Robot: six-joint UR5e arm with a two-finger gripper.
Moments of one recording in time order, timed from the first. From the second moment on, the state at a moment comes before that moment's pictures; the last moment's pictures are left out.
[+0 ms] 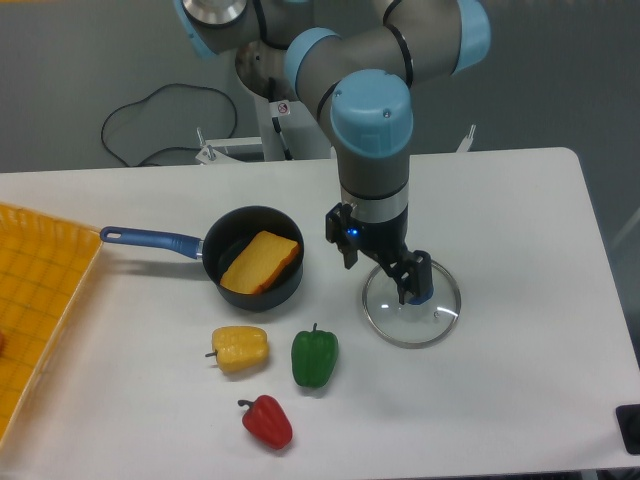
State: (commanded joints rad) arm 2.49 -1.84 -1.51 -1.16 1.56 1.16
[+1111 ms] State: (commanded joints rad) arm 2.62 -1.93 -1.67 -0.98 1.59 1.18
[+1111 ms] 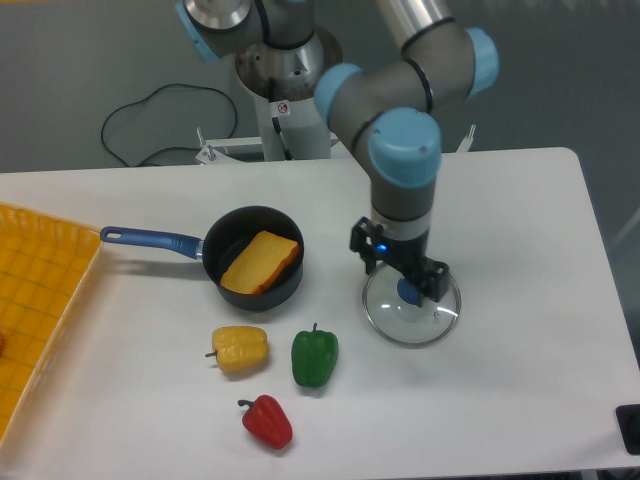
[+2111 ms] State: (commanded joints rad) arm 2.67 -1.98 -1.70 -0.98 1.59 0.58
